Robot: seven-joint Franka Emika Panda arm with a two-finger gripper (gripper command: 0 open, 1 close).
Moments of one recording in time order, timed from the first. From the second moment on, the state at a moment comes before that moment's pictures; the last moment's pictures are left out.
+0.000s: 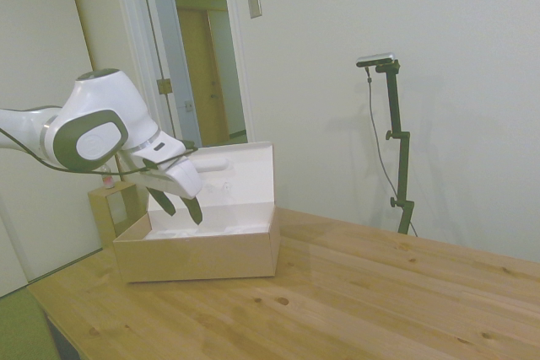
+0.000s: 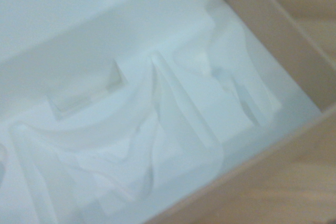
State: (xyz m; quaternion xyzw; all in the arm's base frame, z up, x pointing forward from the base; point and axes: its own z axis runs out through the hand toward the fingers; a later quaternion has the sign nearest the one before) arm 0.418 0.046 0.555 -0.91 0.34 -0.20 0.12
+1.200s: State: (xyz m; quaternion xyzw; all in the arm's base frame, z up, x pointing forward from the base) arm 0.557 0.221 0.672 -0.93 0.14 -0.33 0.08
